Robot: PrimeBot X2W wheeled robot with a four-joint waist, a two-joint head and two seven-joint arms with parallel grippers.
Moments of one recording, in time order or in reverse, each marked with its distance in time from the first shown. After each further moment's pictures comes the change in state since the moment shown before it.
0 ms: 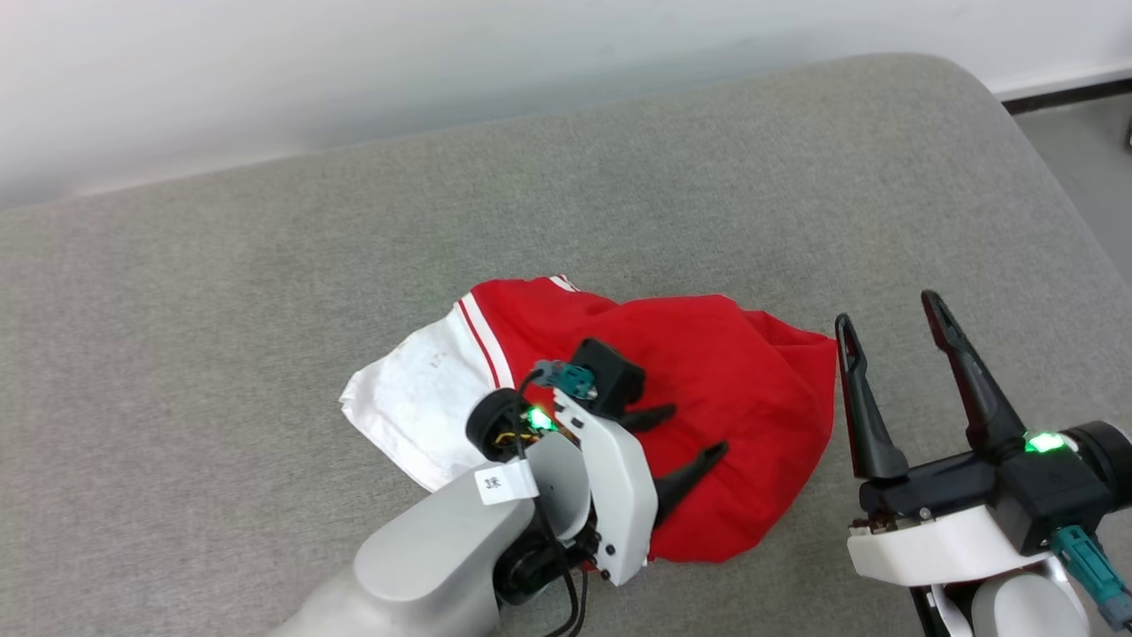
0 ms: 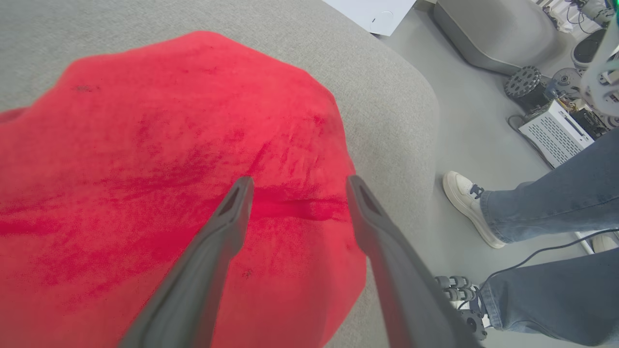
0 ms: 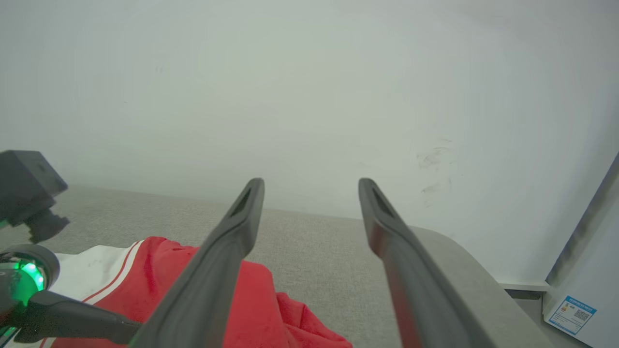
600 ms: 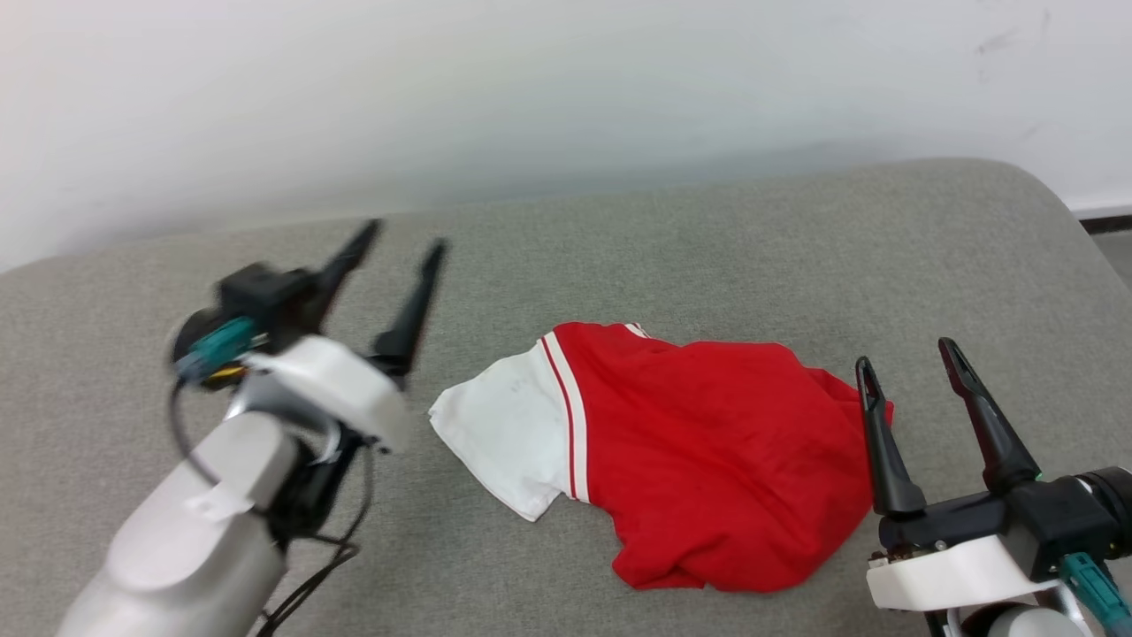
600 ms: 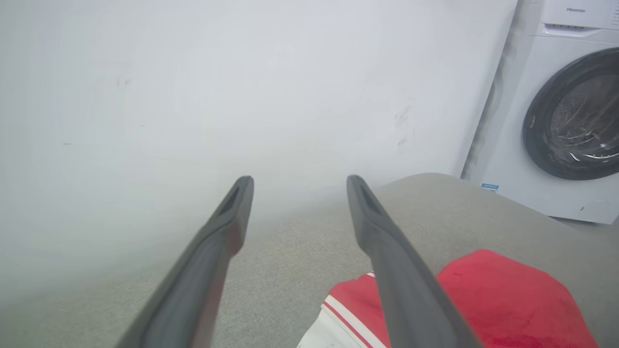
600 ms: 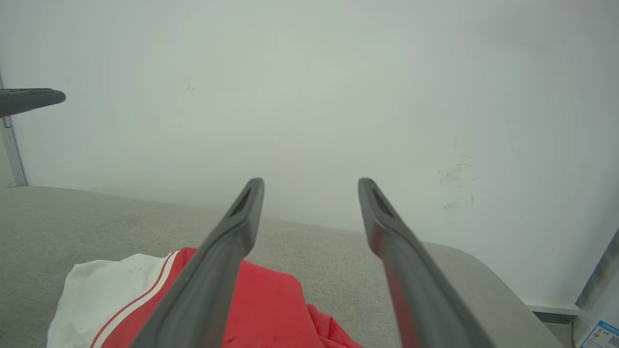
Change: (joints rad) left arm 0.072 0.269 0.328 -0.087 0.126 0.156 -0.427; right arm 0.070 0.001 -0.045 0.028 -0.012 0.000 0.000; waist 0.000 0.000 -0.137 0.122
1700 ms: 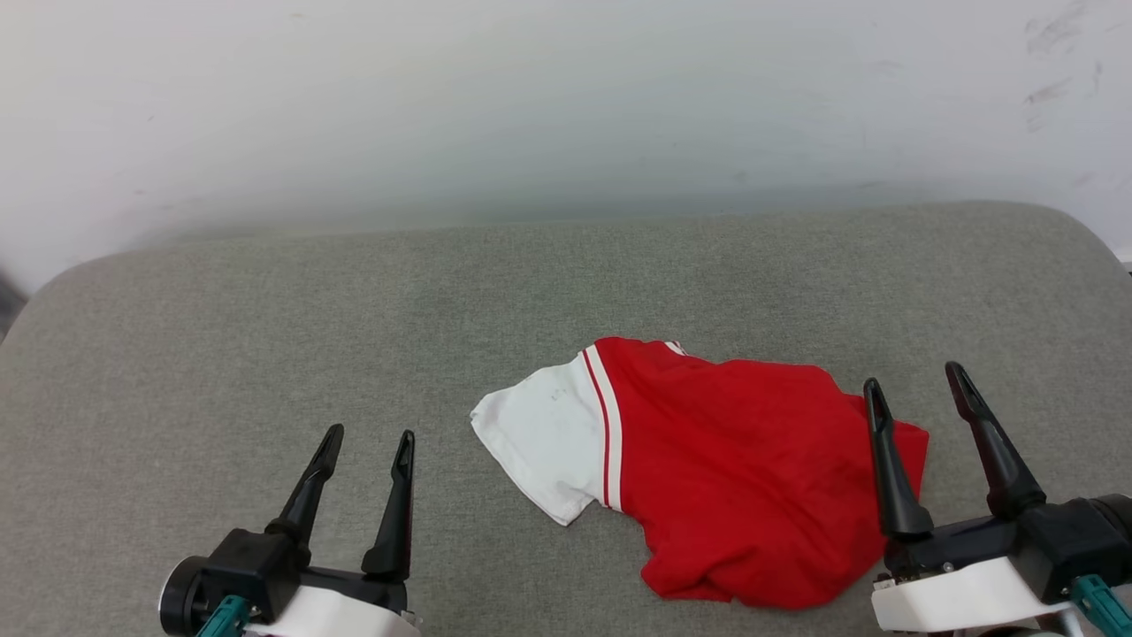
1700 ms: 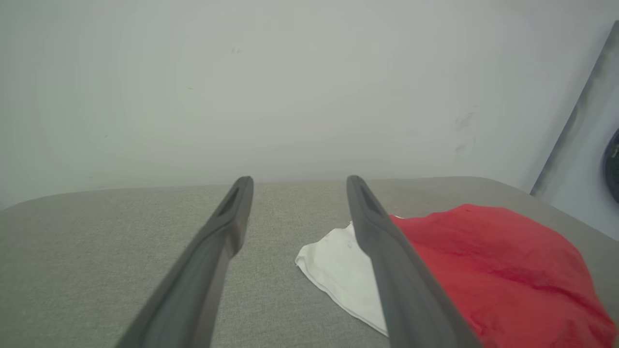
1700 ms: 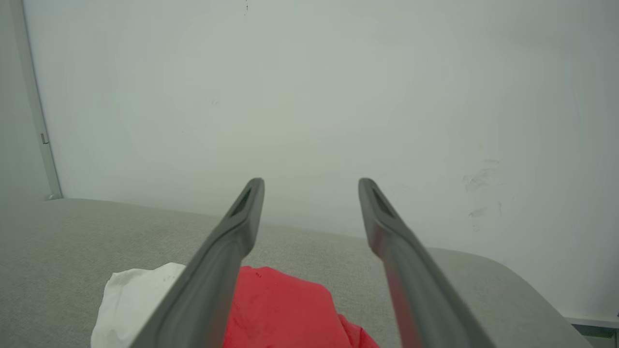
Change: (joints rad) left arm 0.658 -0.295 0.490 -0.350 0.455 -0.057 -0.003; right arm 0.049 0.000 -0.011 -0.016 0.042 0.000 0.000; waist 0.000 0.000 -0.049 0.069
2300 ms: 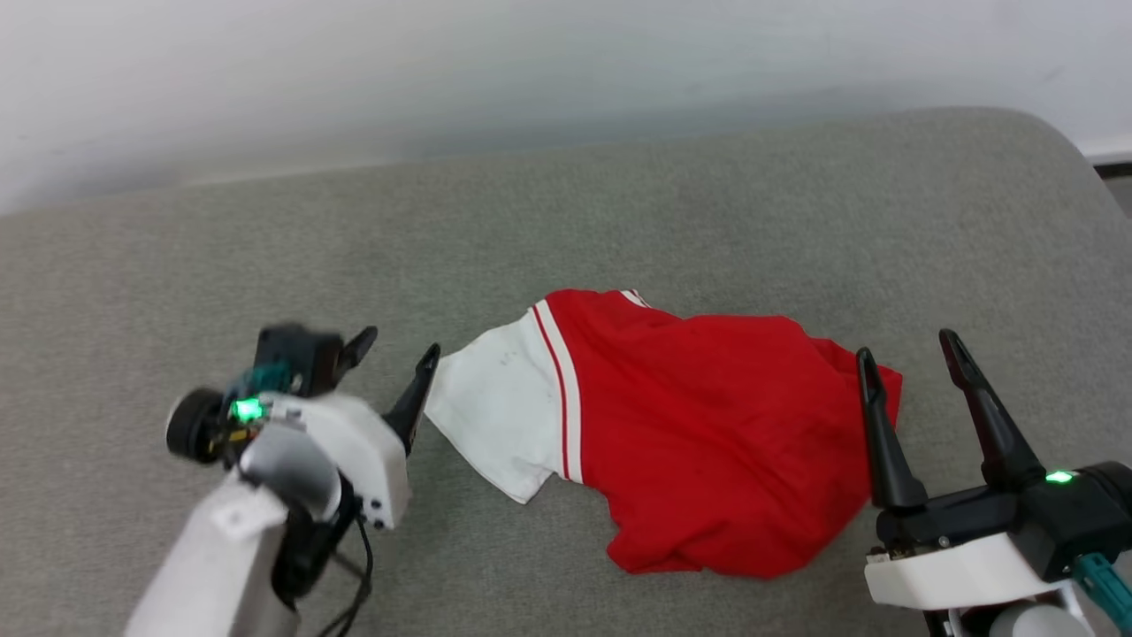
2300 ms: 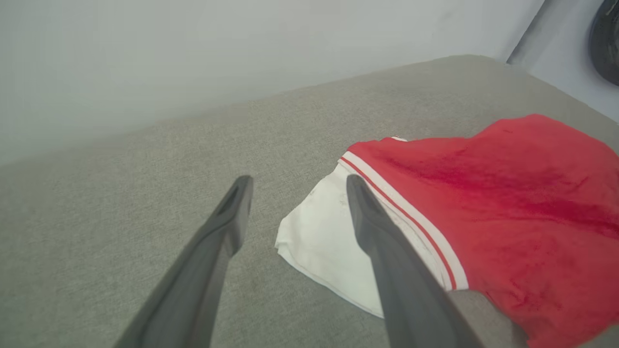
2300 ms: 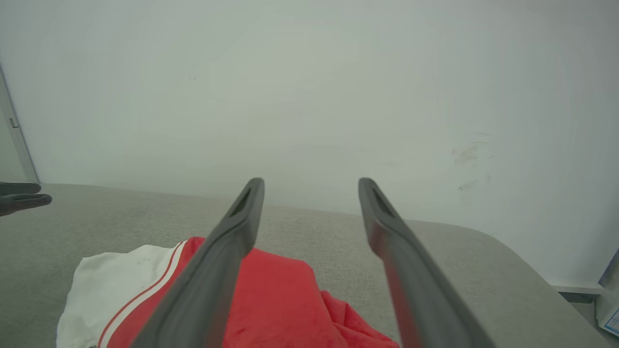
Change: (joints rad) left arm -0.362 0.119 -0.083 0.188 -0.082 -0.100 0.436; right arm -0.044 0.000 0.024 -0.017 0.008 0.000 0.000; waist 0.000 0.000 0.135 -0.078
